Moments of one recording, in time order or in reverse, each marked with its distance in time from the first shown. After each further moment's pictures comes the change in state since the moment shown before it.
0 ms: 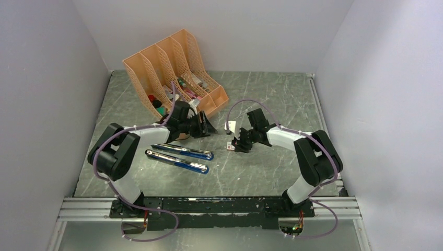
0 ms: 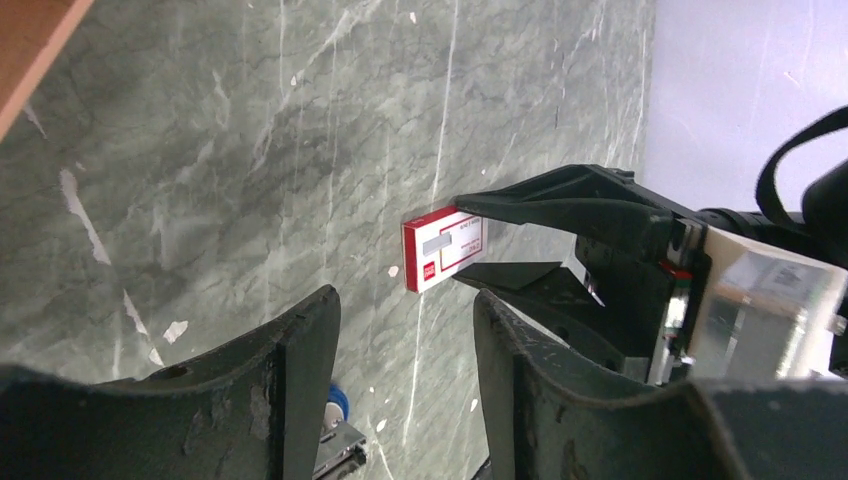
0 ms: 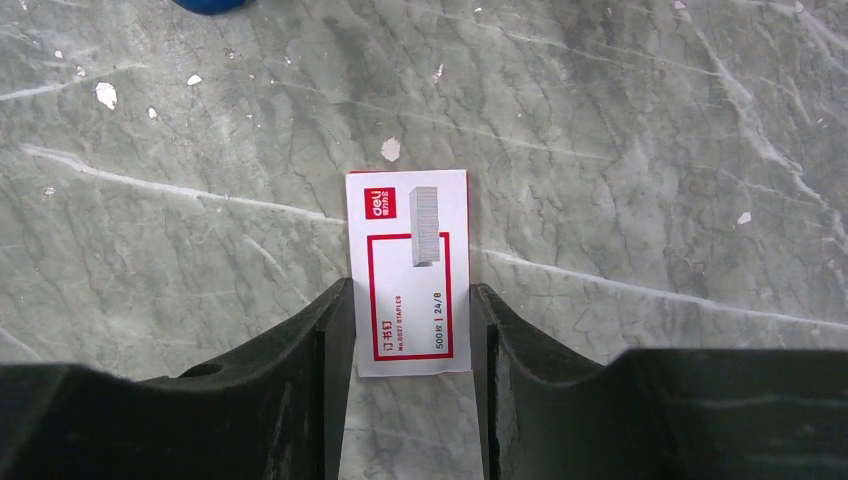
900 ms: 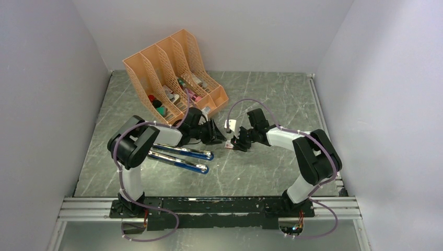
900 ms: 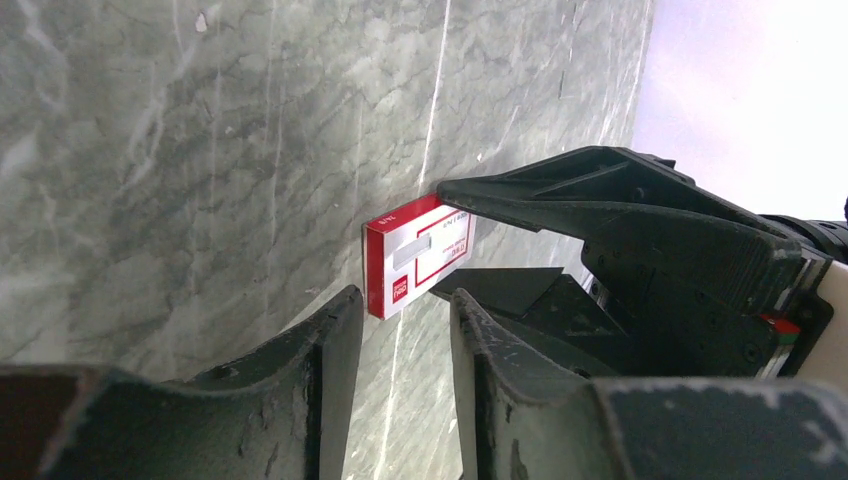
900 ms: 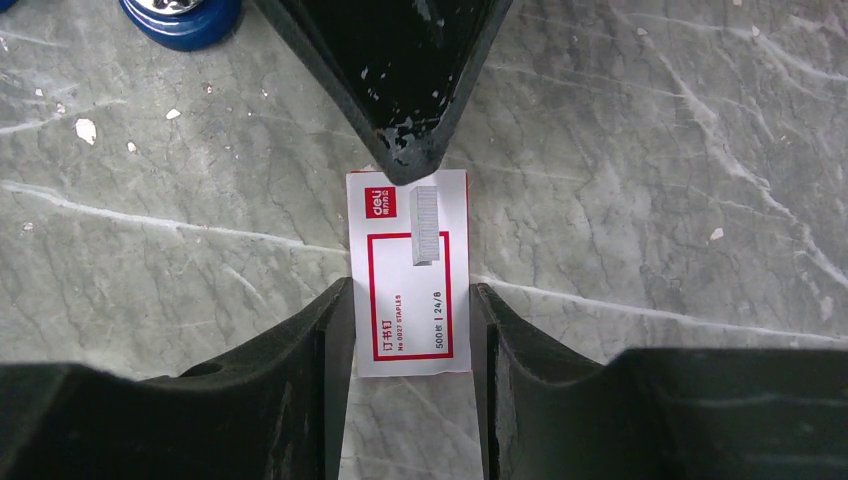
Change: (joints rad) left arm -0.094 0.218 0.036 0.172 0.049 -0.136; right arm -0.005 0.008 -0.024 0.098 -0.016 0.042
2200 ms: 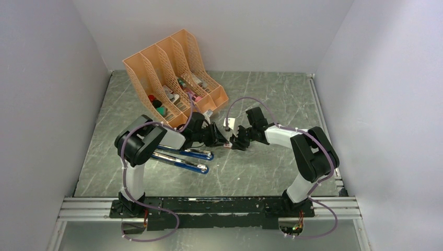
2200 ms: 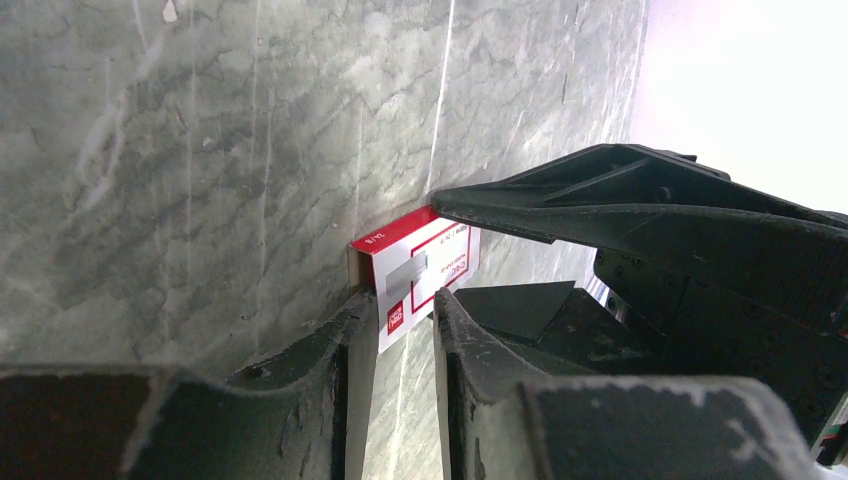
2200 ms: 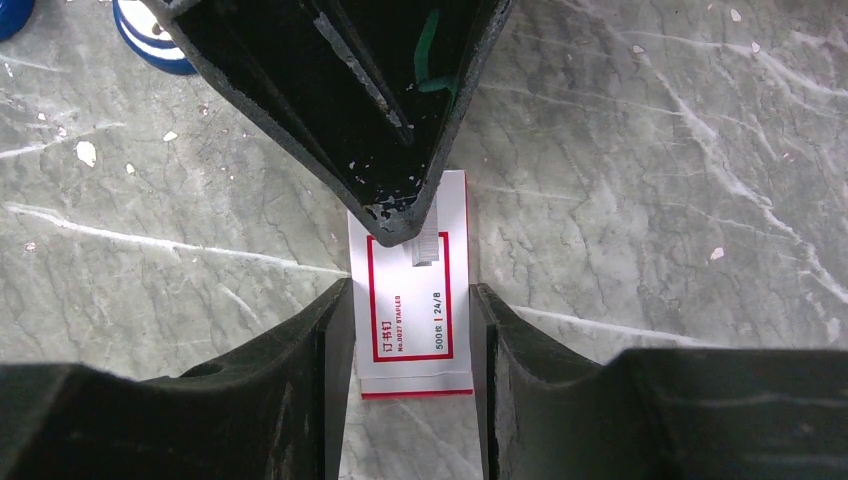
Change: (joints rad) left arm -0.043 0.074 -0.030 0.164 -0.027 -0.063; right arm 0.006 0.041 0.034 0.003 -0.022 0.023
